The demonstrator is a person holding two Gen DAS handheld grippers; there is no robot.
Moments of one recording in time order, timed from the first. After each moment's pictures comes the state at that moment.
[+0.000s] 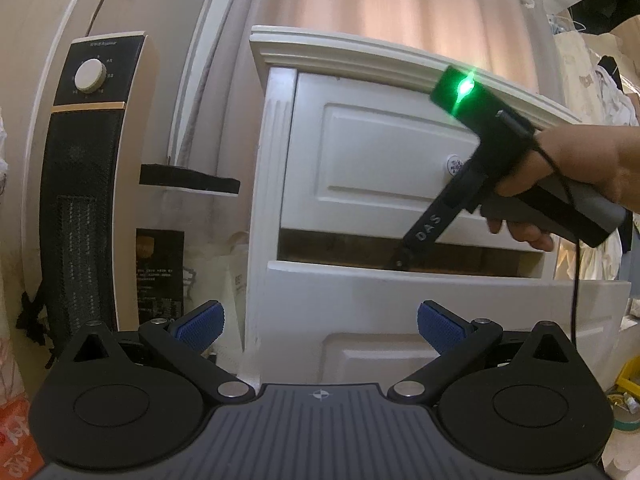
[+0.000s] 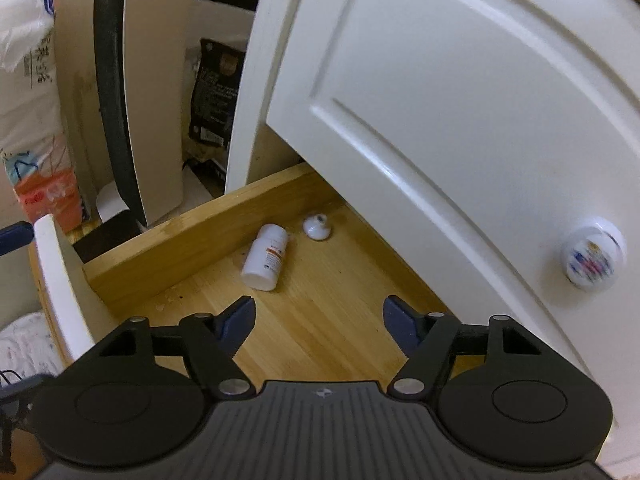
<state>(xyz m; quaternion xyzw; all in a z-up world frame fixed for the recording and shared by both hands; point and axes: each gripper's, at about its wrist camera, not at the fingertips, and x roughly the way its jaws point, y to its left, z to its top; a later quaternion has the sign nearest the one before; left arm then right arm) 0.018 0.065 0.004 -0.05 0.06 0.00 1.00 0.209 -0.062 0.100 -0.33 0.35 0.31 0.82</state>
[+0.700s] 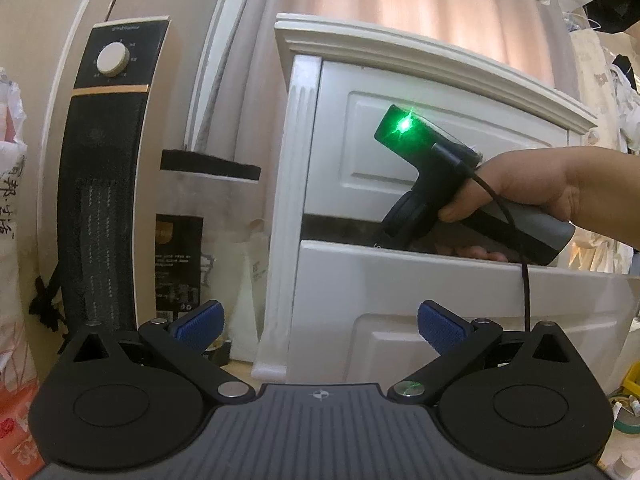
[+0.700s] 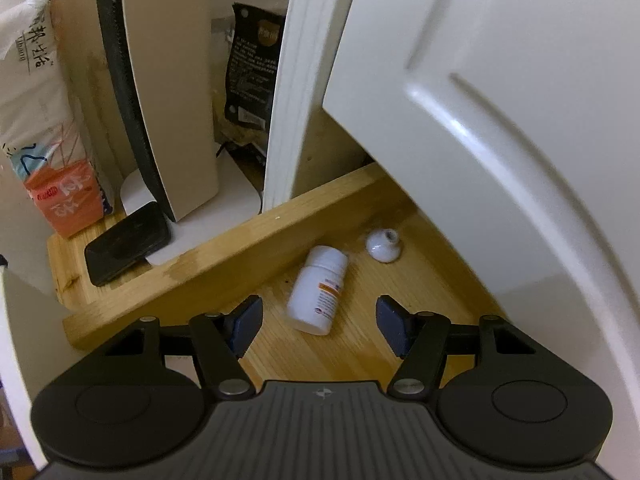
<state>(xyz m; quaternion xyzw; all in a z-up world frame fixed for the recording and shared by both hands) 0.018 0.078 -0.005 -0.06 0.08 0.02 1.00 0.258 -0.004 0.057 -0.33 0.40 0.36 0.78</state>
